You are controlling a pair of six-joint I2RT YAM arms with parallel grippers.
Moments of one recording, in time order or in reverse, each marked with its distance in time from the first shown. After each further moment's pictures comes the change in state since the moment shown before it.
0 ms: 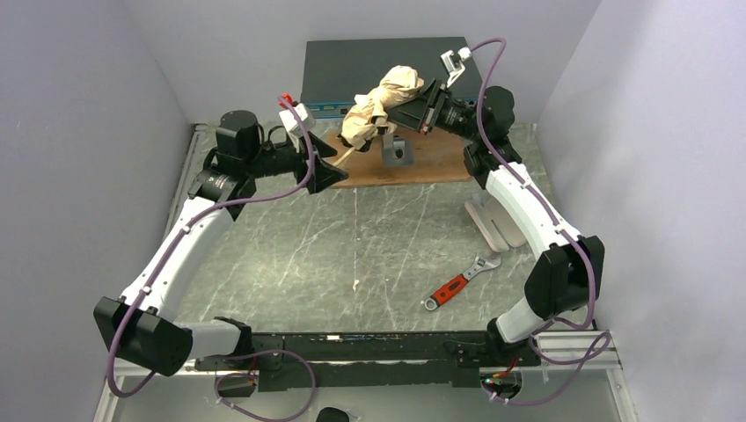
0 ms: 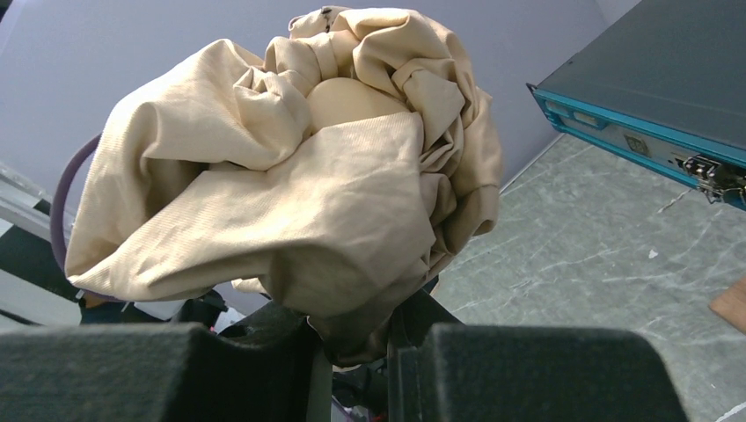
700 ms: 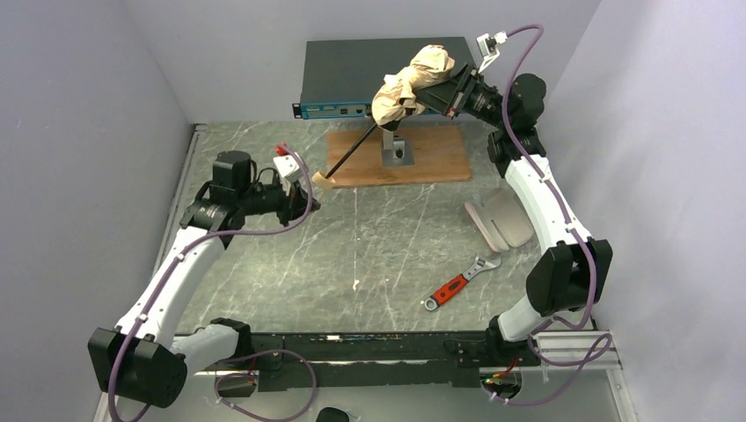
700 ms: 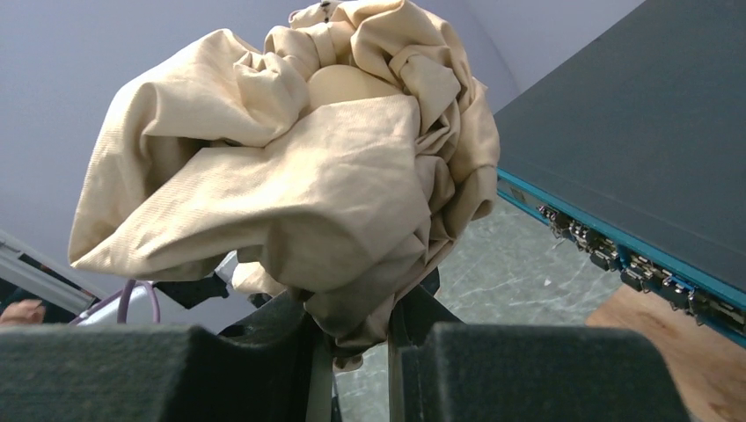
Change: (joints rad) left arm 0.082 -0.156 -0.272 -0.191 -0.026 0.231; right arm -0.136 0.010 0.078 -0.039 -0.027 -0.094
